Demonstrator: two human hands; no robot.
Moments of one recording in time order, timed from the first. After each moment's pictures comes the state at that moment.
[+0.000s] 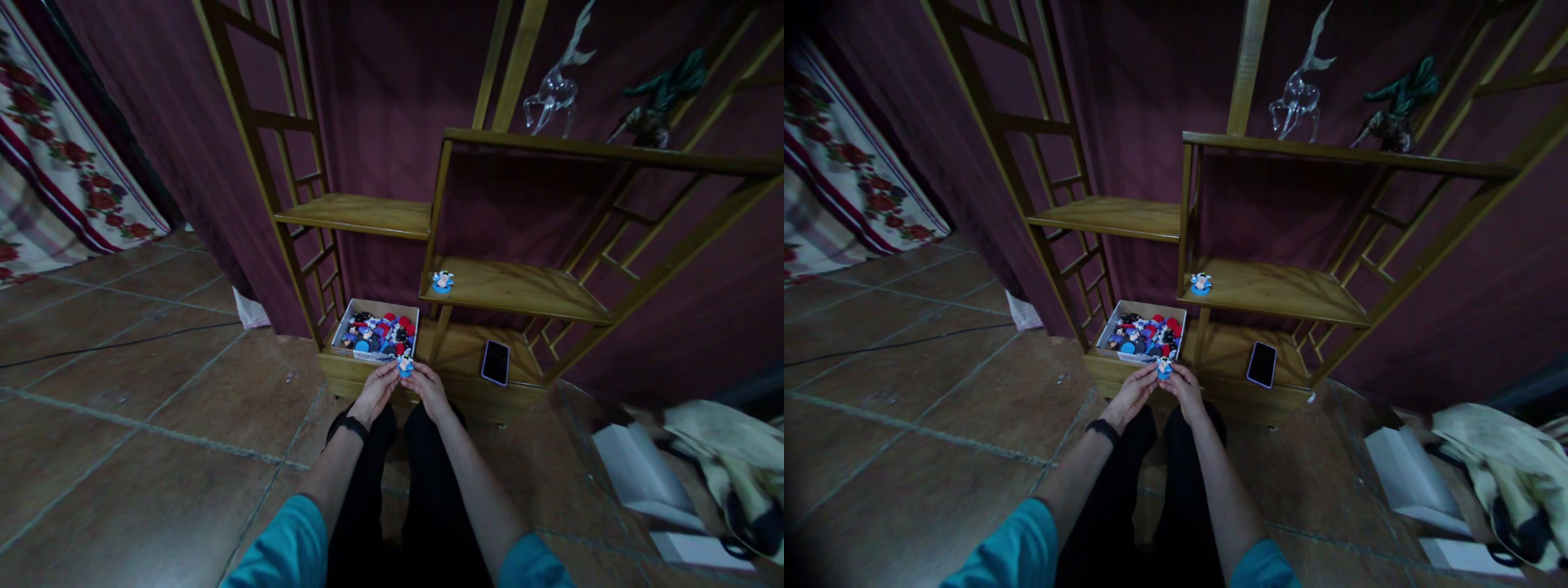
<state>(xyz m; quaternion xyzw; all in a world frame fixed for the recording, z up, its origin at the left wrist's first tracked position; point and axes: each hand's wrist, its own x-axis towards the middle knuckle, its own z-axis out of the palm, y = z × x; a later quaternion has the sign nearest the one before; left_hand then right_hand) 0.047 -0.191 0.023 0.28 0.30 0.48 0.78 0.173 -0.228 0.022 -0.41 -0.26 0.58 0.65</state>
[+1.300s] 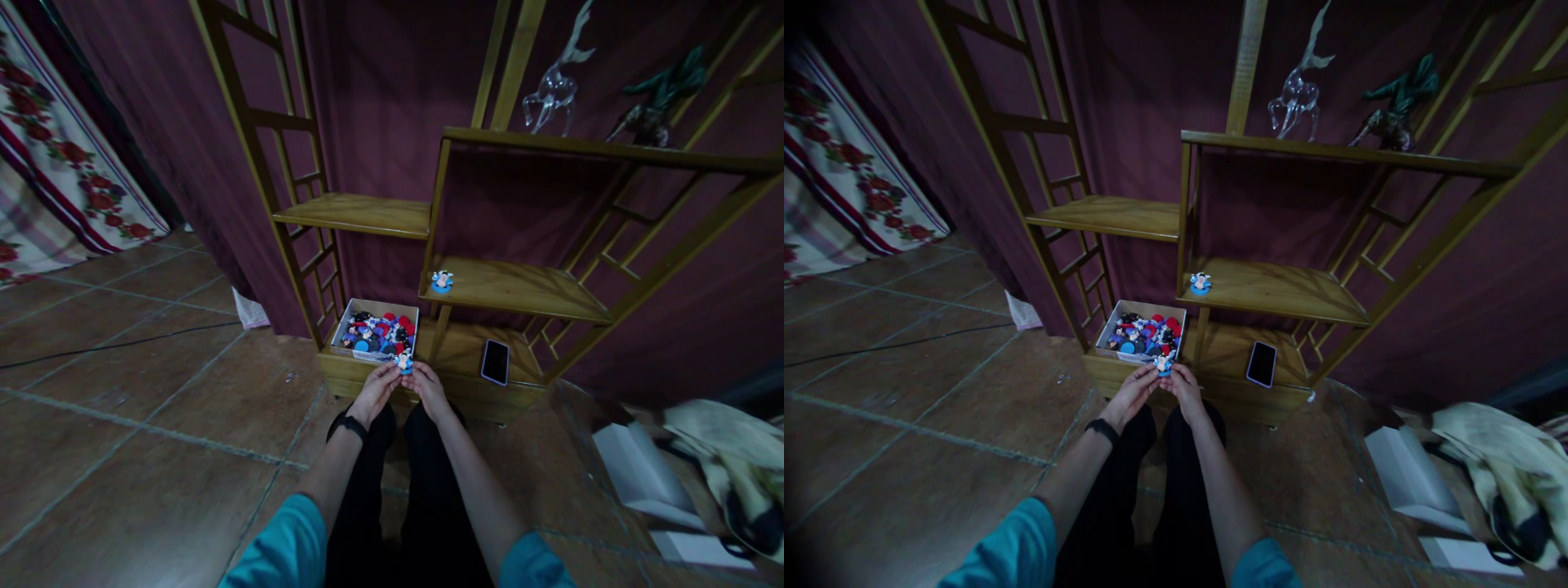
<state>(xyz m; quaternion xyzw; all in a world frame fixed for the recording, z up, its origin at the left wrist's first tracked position) 0.047 -0.190 0.023 0.29 0.30 0.47 0.78 0.172 -0.230 0.026 -0.41 -0.27 0.59 0.65</state>
